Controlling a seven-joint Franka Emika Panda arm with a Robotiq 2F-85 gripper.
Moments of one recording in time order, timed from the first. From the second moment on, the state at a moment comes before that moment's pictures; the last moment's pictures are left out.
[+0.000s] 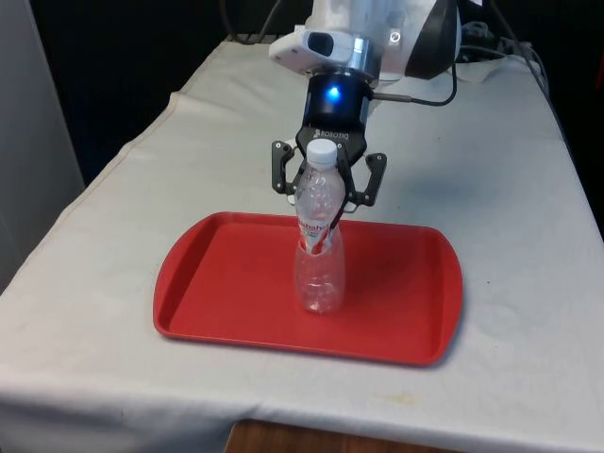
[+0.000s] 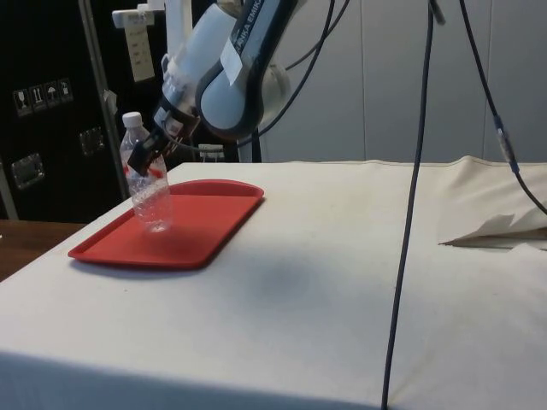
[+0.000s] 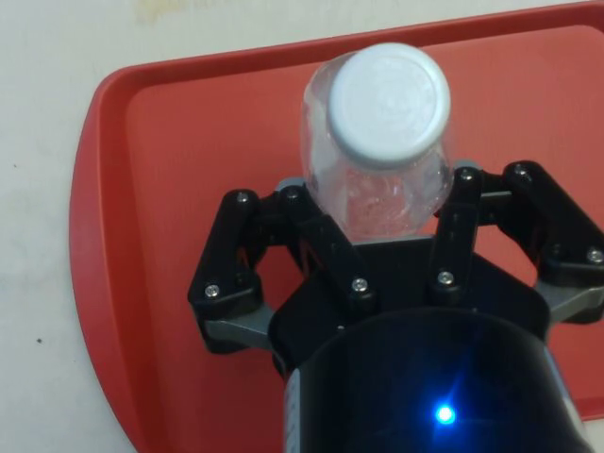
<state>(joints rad) 0.05 0.64 -0.10 -1.95 0.06 3.35 -0.06</state>
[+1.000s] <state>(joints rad) 0.05 0.64 -0.10 -1.95 0.06 3.35 -0.06</state>
